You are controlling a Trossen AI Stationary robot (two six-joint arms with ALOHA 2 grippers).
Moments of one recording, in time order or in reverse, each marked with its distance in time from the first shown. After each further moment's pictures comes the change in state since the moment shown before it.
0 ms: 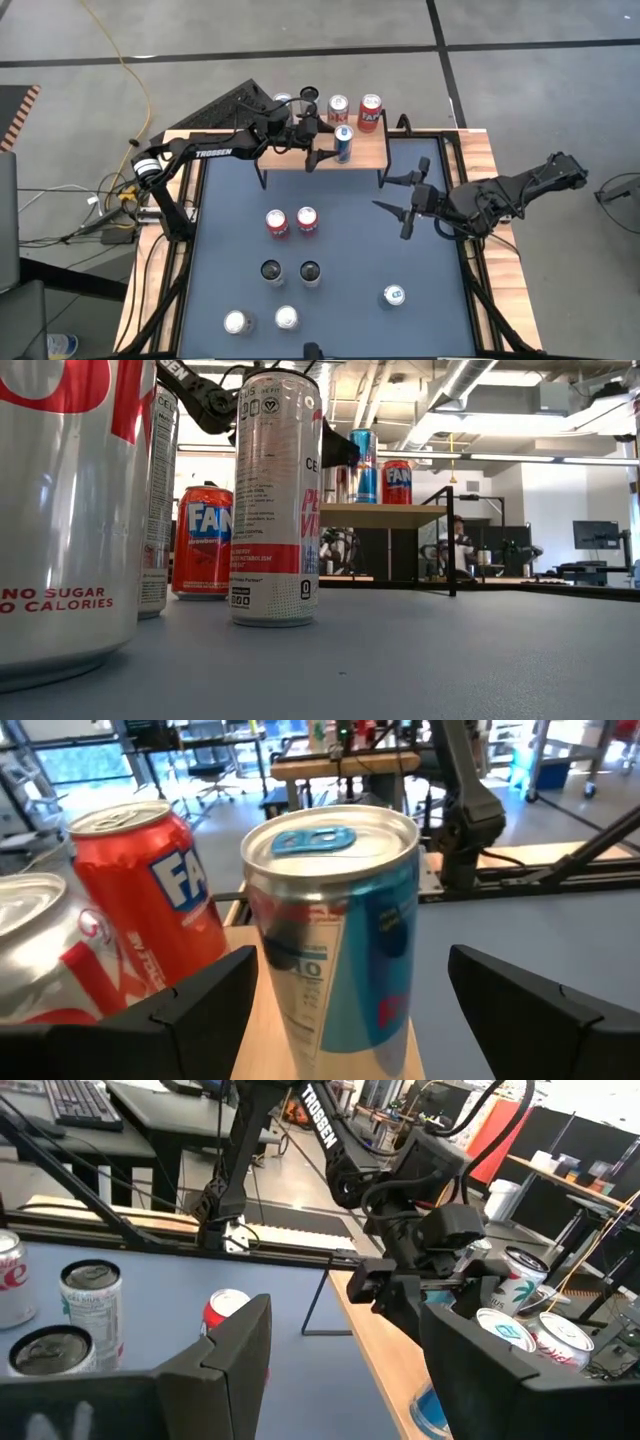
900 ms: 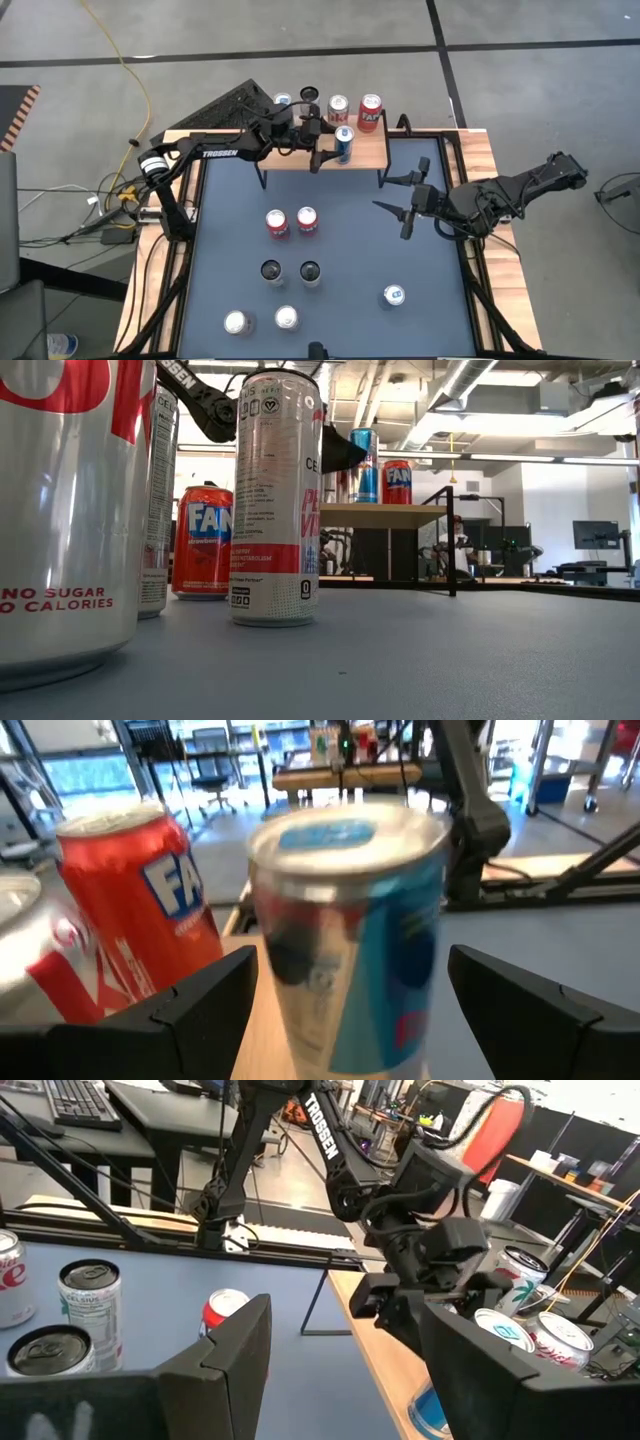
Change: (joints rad) left arm -0.014 0.053 0.006 0.081 -0.014 -0.032; right arm -0.002 0.000 0.000 0.000 0.001 0.000
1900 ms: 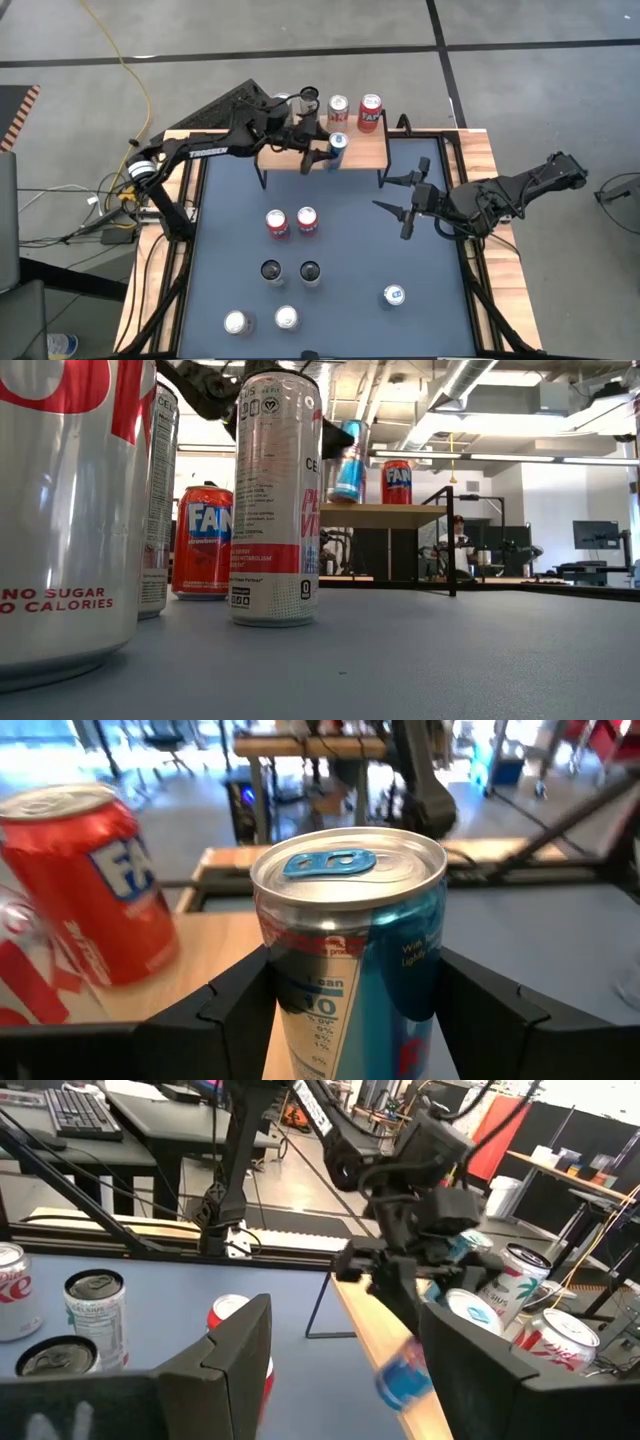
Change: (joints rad) left arm 0.006 -0.106 0.030 -0.265 0.086 -0.001; right arm 0.002 0.000 0.000 0.009 0.000 0.027
